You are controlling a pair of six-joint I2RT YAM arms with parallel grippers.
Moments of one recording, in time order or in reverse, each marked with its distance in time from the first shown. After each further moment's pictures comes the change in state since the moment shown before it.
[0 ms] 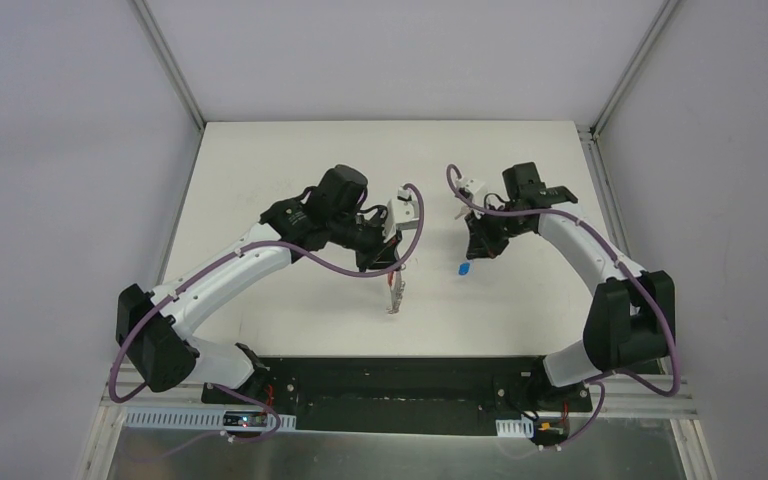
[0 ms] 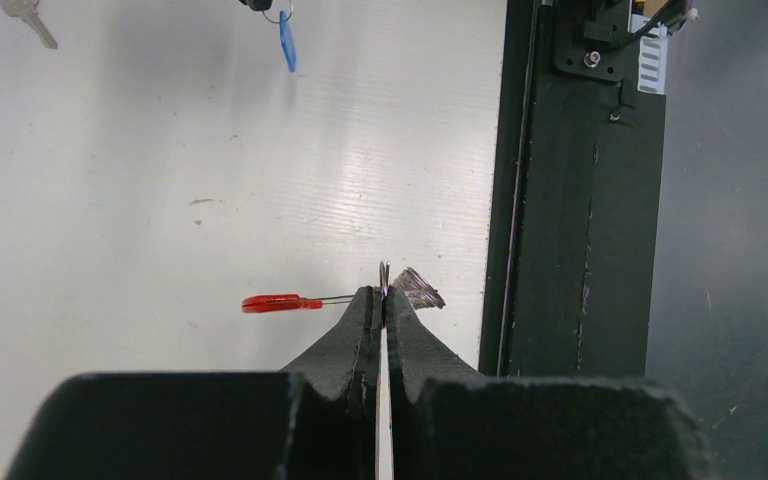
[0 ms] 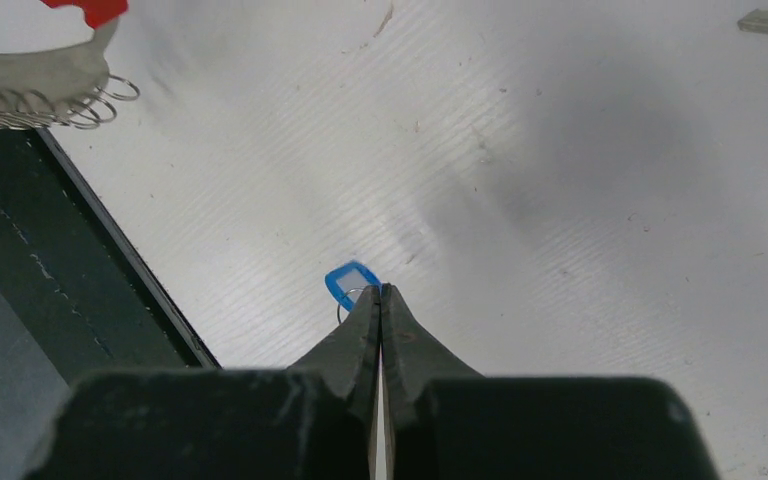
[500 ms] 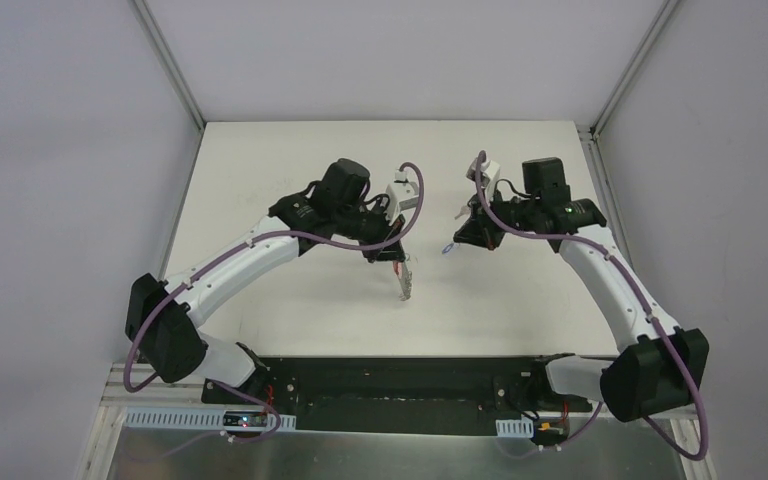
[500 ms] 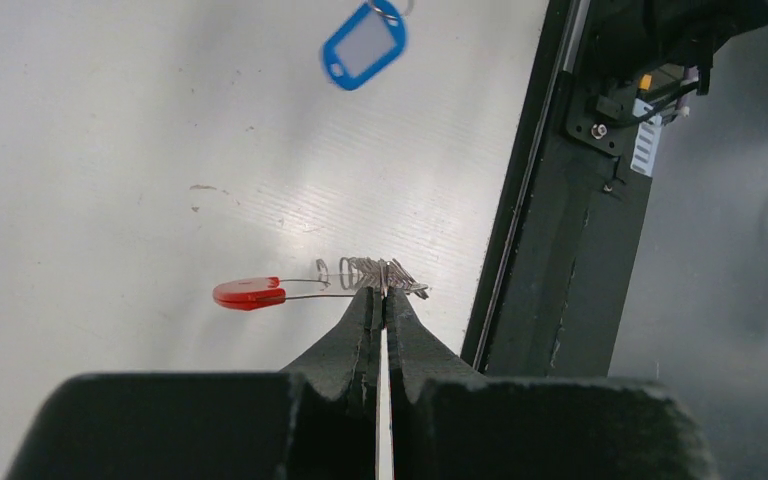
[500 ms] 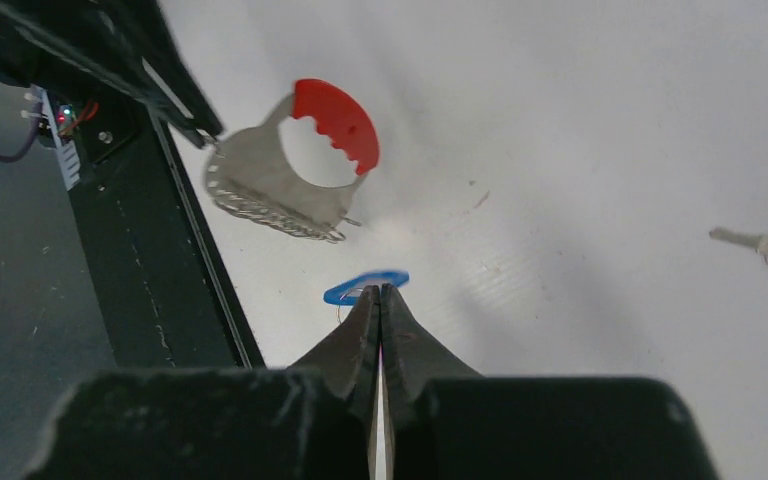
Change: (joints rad) left arm 0.035 0.049 -0.016 0.097 -0.024 -0.205; right arm 0.013 -0.219 -0.008 0.131 -0.230 0.162
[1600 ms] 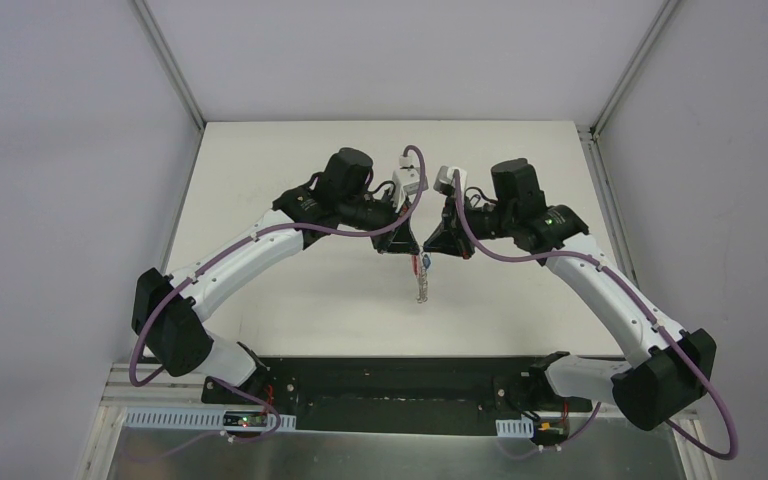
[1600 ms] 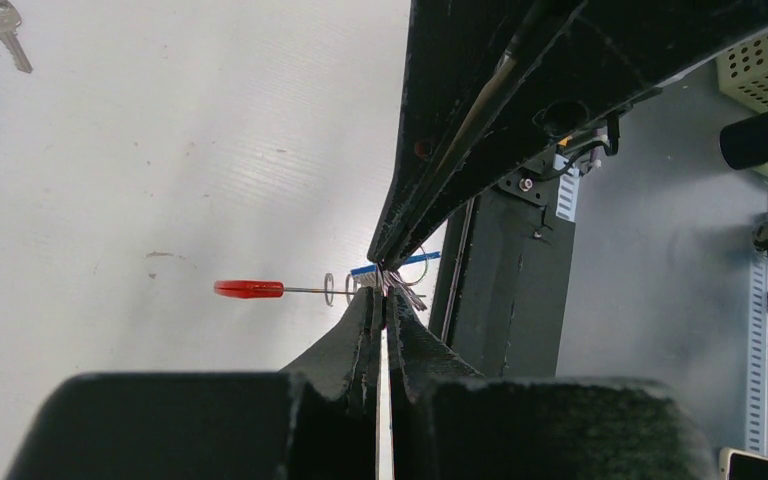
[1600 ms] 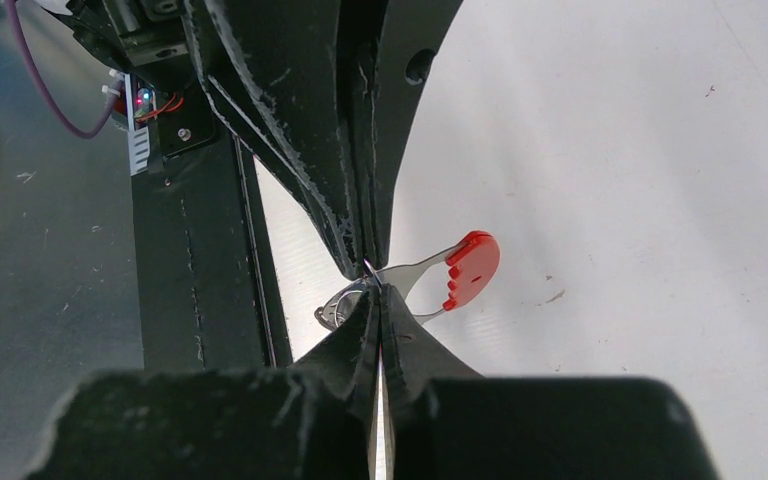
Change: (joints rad) left arm 0.004 0.053 0.069 0.087 0.116 -0.146; right arm 0.241 -0.057 0.017 0.122 -0.019 0.064
